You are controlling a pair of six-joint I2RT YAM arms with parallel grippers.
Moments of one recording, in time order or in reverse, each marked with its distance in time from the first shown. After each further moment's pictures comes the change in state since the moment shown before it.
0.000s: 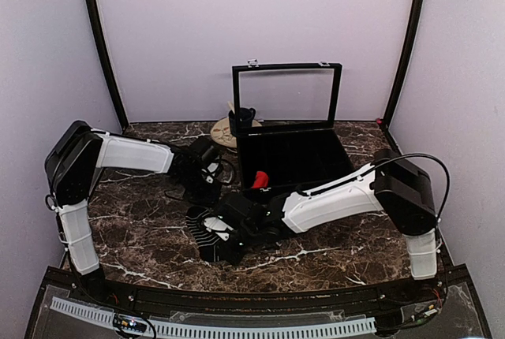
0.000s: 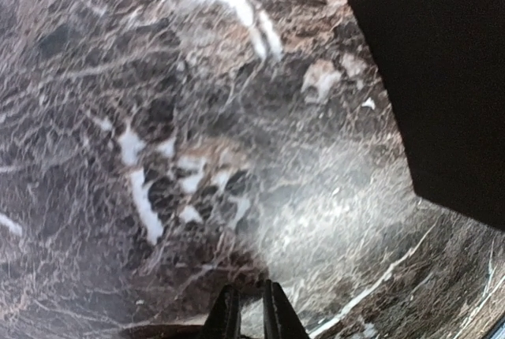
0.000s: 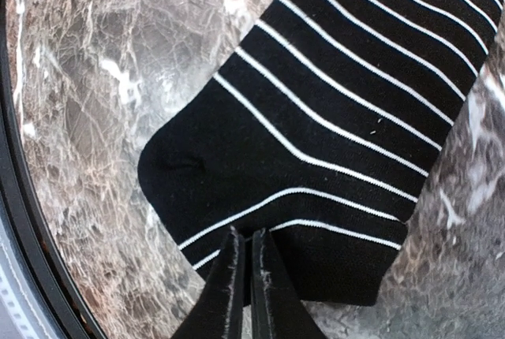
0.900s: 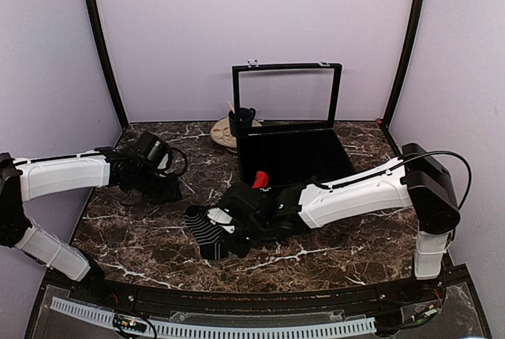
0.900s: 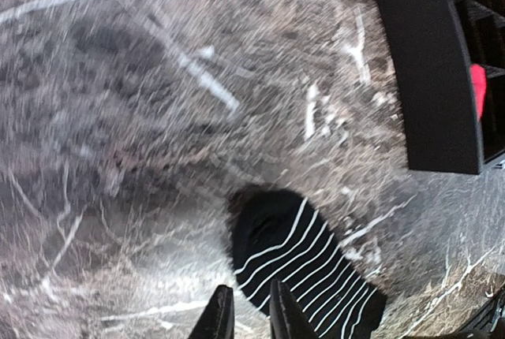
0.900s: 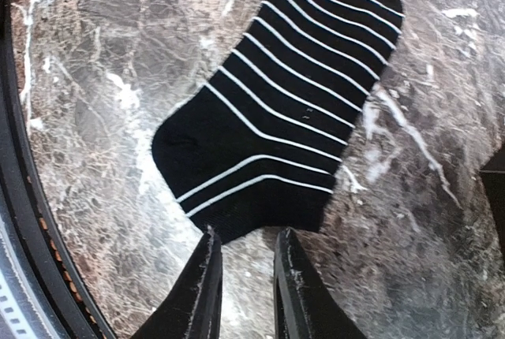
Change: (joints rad) left arm 0.108 -0.518 -0.324 -0.006 -0.101 -0.219; right arm 0.022 -0.123 -0.018 -0.054 0.166 -0.093
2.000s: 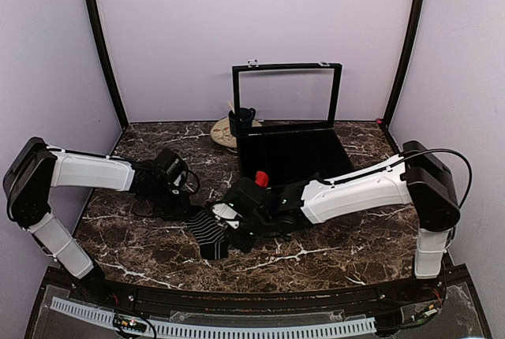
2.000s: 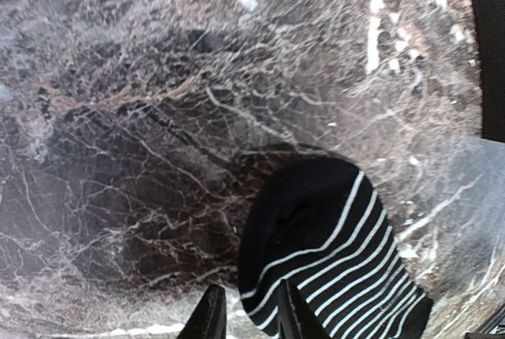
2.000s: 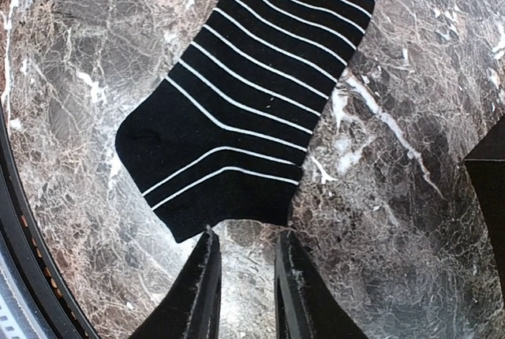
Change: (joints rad) left arm -0.046 0.184 -0.041 0.050 0.049 -0.049; right arm -0.041 -0.013 -0.021 -0.002 0.002 -0.011
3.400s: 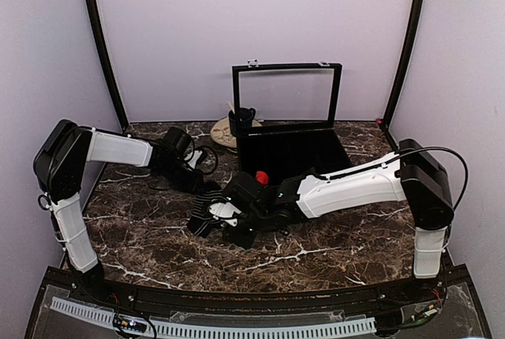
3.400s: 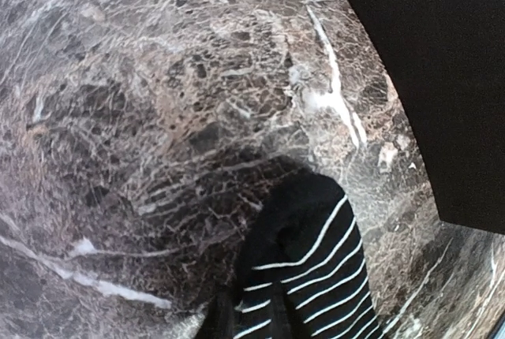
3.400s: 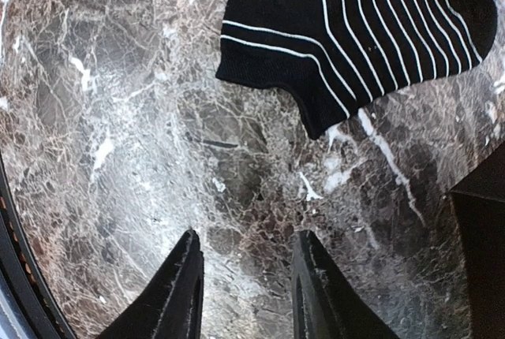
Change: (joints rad) left arm 0.144 0.300 0.289 0.127 0.192 0.485; right arm -0.029 0.033 0.050 -0.039 -0.041 -0.135
